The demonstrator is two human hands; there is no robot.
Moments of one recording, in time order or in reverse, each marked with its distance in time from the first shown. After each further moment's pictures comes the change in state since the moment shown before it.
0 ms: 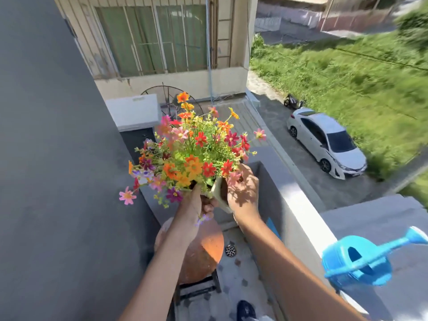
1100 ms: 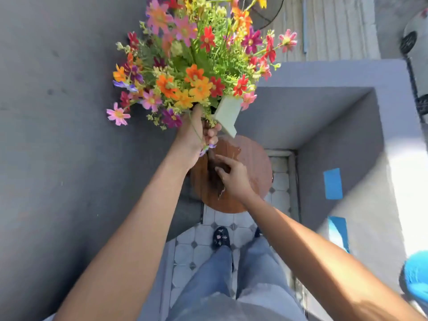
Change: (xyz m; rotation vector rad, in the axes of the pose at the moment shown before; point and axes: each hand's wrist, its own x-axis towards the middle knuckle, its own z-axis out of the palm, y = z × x) left_hand 0.129 -0.027 -0.112 -0.083 0.314 -0.074; right_hand 0.014 0.252 0.192 -0.198 -0.610 0.189
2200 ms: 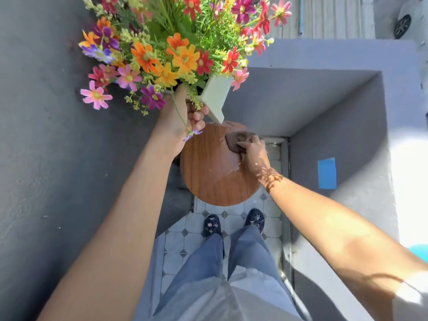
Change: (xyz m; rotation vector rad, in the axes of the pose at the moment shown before) left_hand 0.019 0.002 -0.008 -0.063 -0.014 0.036; right_hand 0.079 0.113 -0.034 -0.629 0.044 -0.041
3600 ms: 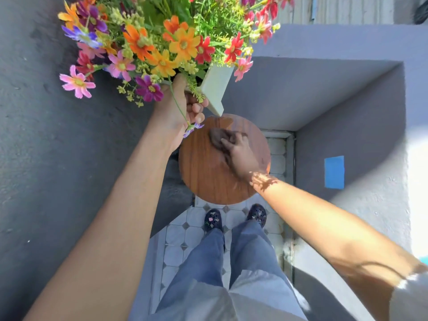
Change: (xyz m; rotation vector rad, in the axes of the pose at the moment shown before) left_hand 0.013 -0.005 0.008 0.057 0.058 0.006; right_hand 0.000 -0.017 0.031 -0.097 0.027 -0.294
